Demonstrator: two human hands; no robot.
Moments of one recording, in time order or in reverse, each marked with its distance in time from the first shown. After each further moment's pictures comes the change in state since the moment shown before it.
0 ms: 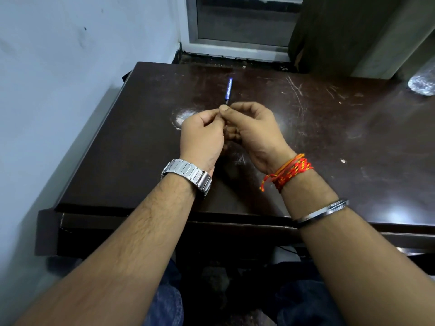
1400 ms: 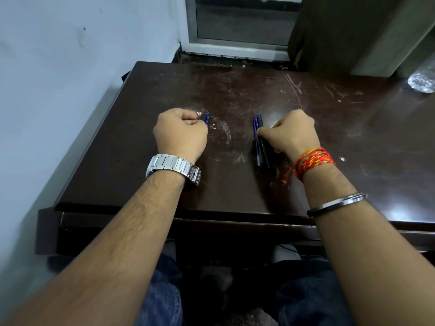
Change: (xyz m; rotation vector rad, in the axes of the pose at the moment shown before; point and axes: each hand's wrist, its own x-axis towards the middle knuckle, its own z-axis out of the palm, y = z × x) left_hand 0.010 0.010 -0.029 0.566 0.312 0.138; right_hand 0.016 -0.010 -0.068 -1.084 0.312 0.031
